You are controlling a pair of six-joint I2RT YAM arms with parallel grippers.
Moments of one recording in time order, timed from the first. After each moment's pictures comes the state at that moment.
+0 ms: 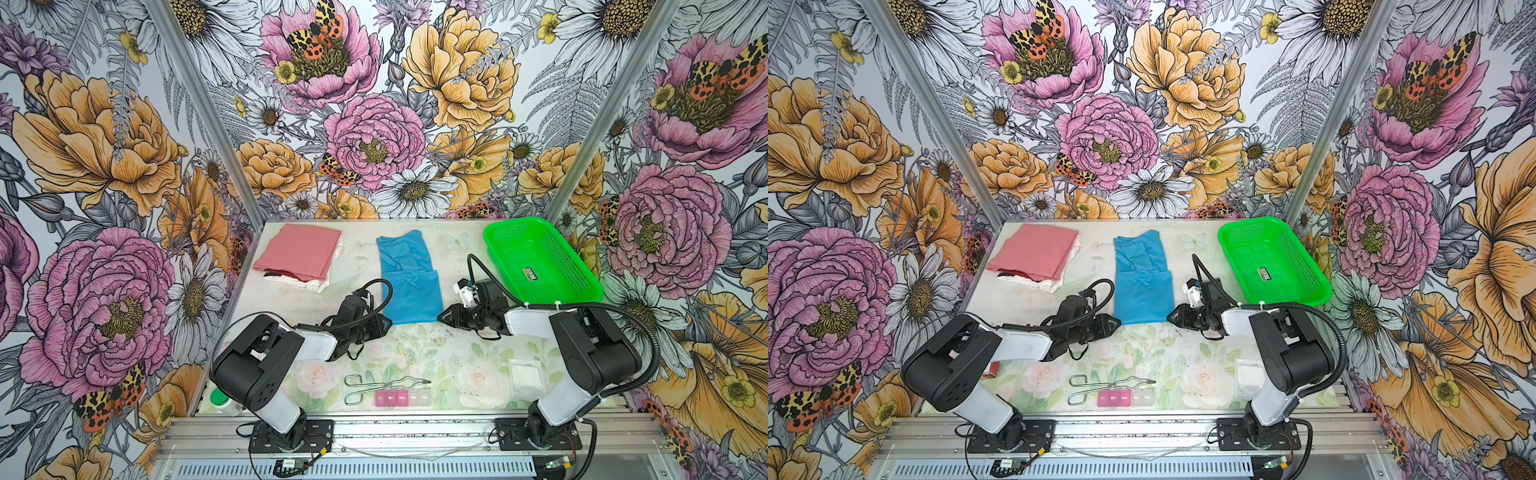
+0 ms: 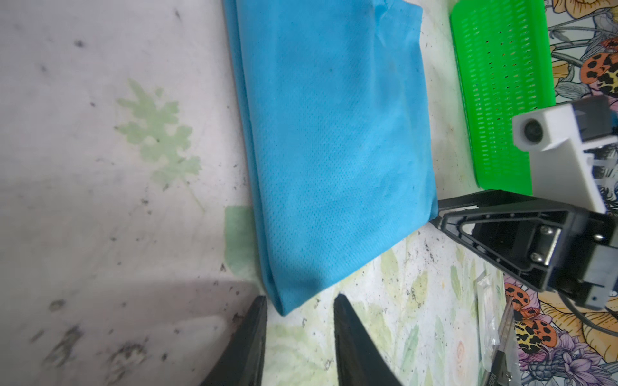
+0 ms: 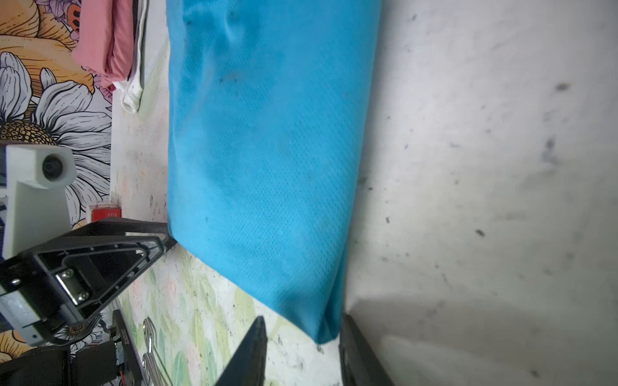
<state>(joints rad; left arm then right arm) -0.55 1.60 0.49 0.35 0.28 -0.77 0.30 1.67 0.66 0.08 -0.61 0.47</state>
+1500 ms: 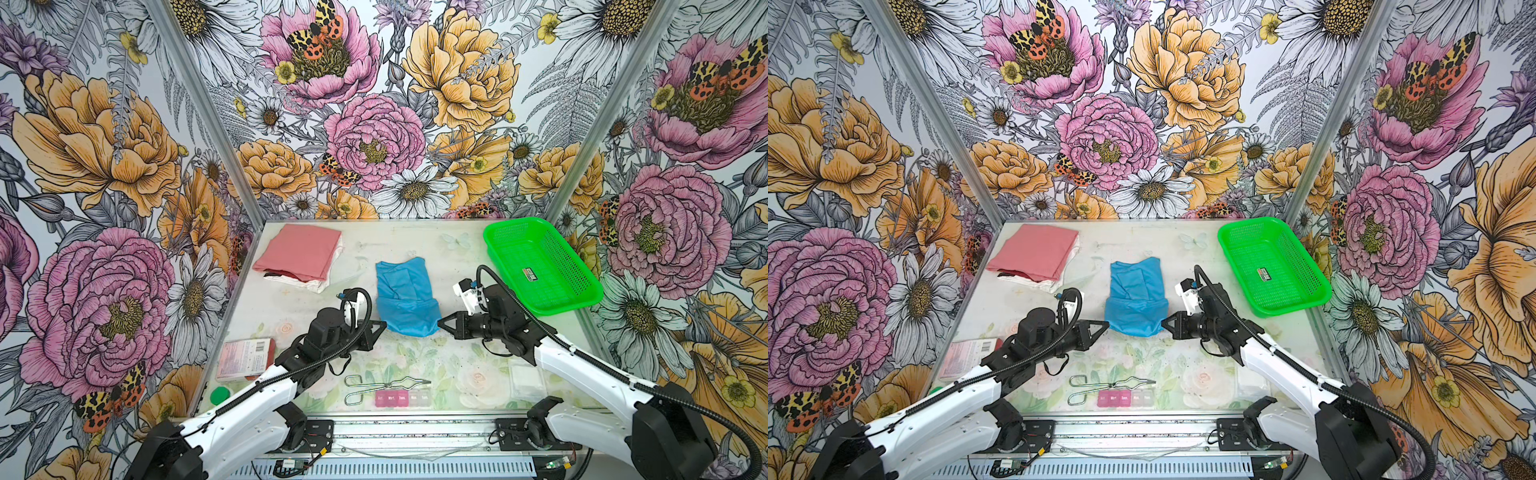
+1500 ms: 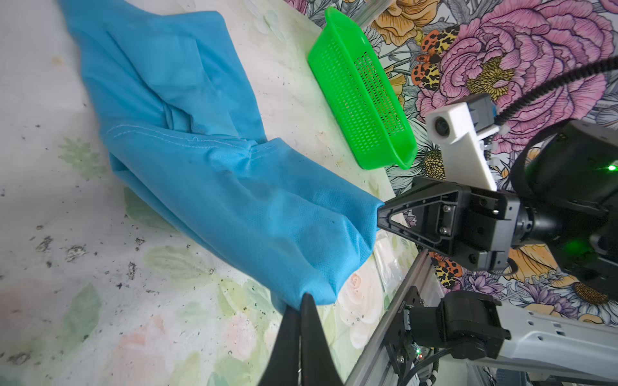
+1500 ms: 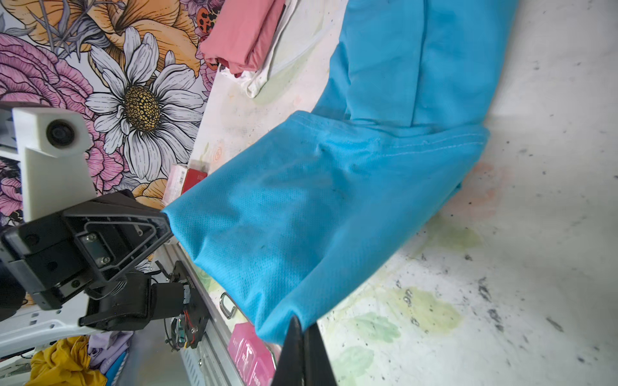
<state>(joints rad) -0.65 0.84 0.39 0.01 0.28 -0.74 0.51 1.08 0.60 -0.18 -0.54 0.55</state>
